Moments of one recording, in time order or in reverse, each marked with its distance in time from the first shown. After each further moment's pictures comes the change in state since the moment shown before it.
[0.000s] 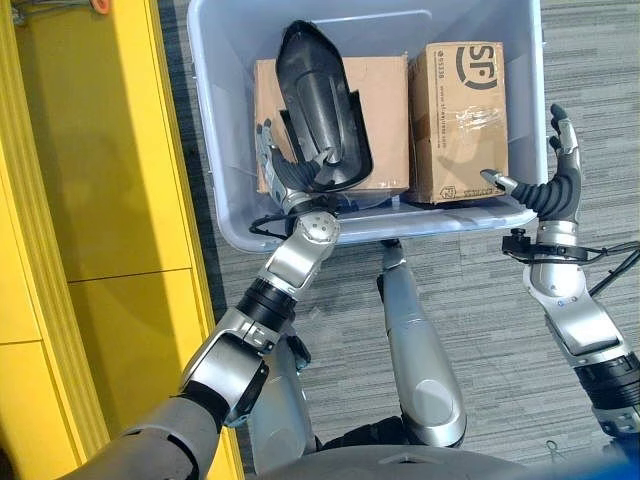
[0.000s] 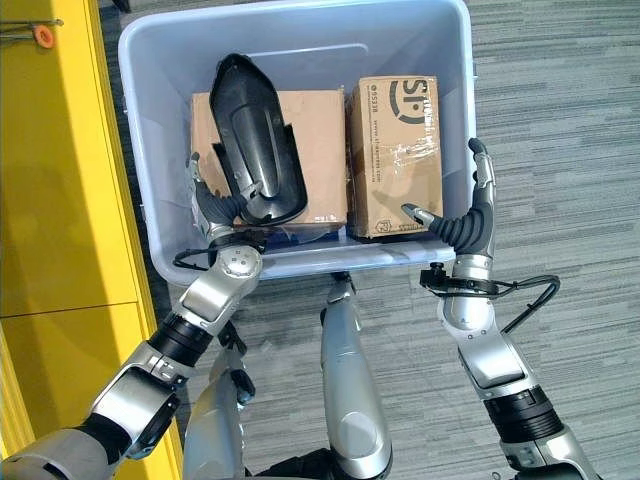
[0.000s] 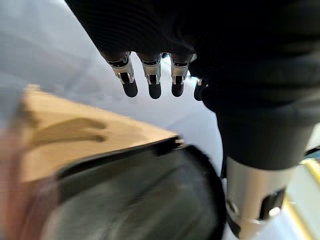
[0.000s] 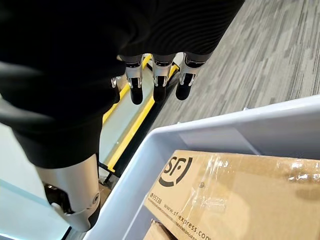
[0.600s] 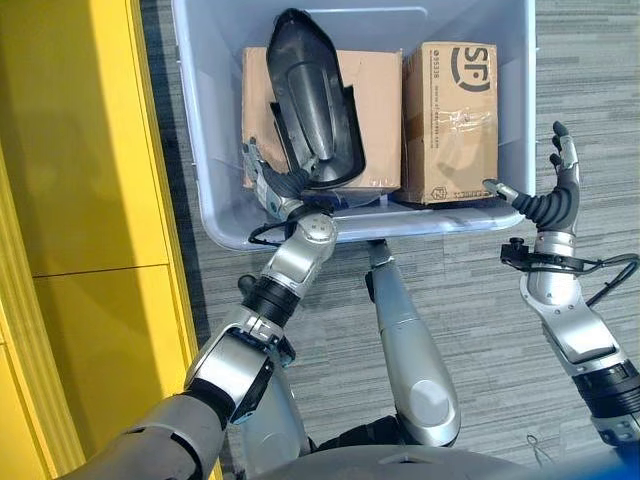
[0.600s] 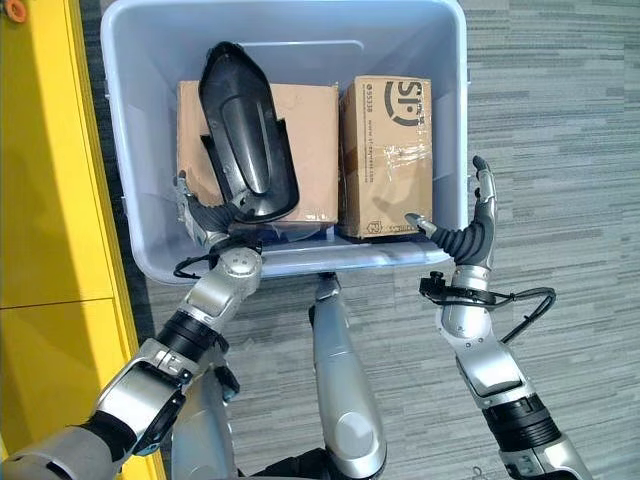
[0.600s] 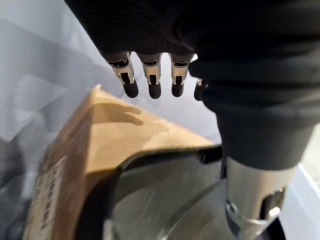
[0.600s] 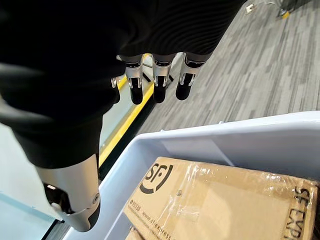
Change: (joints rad) left arm -0.034 -0.019 0.026 0.108 -0.021 -0.052 0.104; right arm 0.038 0.022 0.021 0.018 0.043 0.007 -0.053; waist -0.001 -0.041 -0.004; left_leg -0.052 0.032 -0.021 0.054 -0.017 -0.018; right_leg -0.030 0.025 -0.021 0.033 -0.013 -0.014
